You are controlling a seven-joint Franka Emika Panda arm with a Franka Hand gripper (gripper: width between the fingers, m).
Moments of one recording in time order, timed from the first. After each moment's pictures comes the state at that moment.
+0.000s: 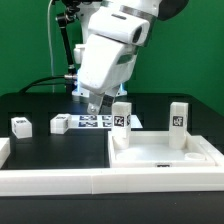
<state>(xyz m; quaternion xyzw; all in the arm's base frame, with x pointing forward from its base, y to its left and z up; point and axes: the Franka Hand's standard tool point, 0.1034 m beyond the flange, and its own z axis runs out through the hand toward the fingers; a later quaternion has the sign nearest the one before) 0.559 -0.033 0.096 0.83 0.54 -0.09 0.10</state>
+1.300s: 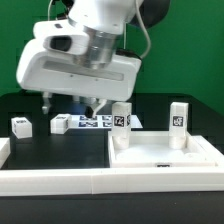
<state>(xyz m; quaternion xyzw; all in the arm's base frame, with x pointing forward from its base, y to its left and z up) 0.510 -0.108 0.078 0.98 0.13 -0.15 0.10</state>
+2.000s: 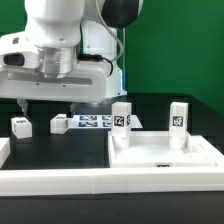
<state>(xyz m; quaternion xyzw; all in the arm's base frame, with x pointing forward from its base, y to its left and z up) 0.476 -0.131 0.062 0.98 0.04 -0.20 0.05</state>
